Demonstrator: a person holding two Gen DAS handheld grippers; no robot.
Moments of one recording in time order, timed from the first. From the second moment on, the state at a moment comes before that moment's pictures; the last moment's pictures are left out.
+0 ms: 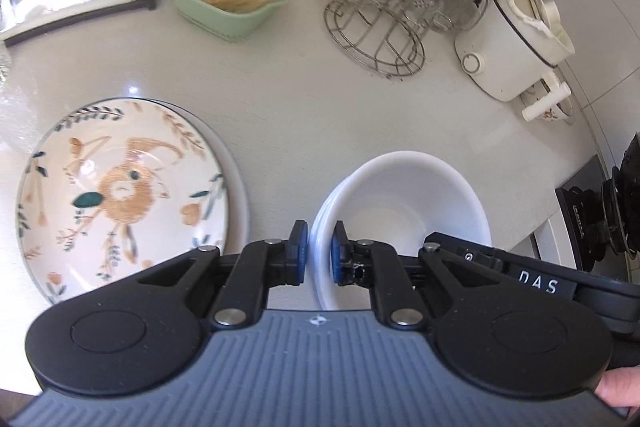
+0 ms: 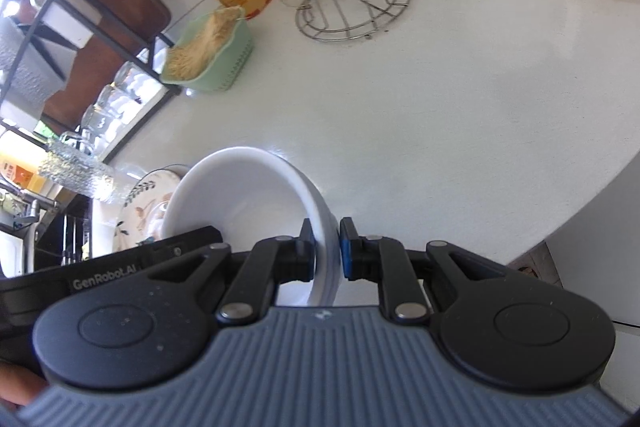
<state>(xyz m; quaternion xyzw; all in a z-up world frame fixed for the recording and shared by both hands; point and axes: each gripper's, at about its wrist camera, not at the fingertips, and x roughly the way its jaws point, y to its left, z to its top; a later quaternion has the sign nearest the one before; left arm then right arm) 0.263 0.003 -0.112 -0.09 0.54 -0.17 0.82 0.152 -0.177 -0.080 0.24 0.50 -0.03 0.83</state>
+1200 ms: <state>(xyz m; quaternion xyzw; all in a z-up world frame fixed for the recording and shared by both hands) 0.277 0.165 -0.123 -0.18 0.51 -0.05 0.84 0.226 -0.030 -0.093 0.17 0.54 0.09 0.82</state>
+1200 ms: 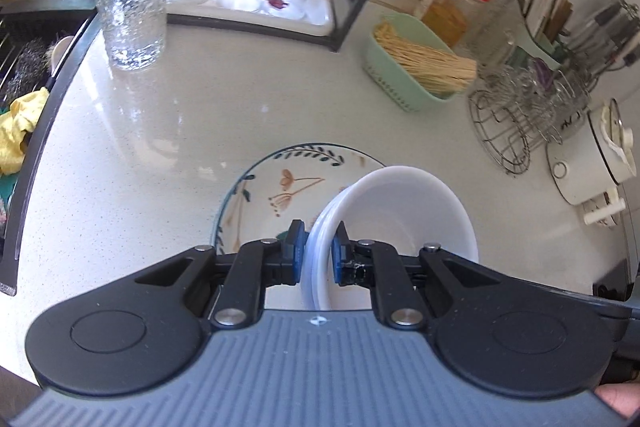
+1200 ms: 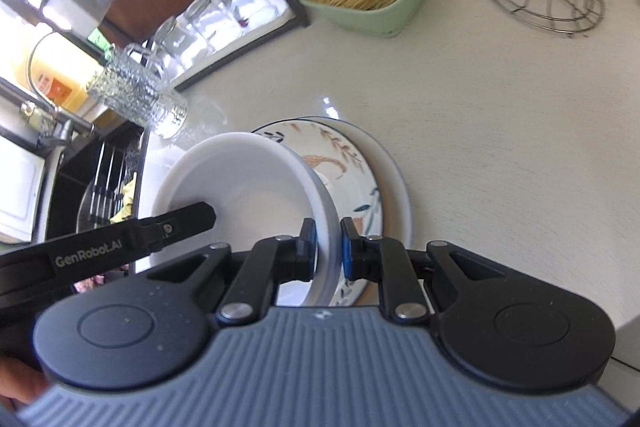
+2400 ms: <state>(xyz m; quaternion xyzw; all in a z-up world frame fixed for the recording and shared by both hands) 0.242 0.170 -0.052 -0.11 0.42 -0.06 0.90 0.199 -0.033 -0.043 0.11 0.45 0.09 0.88</state>
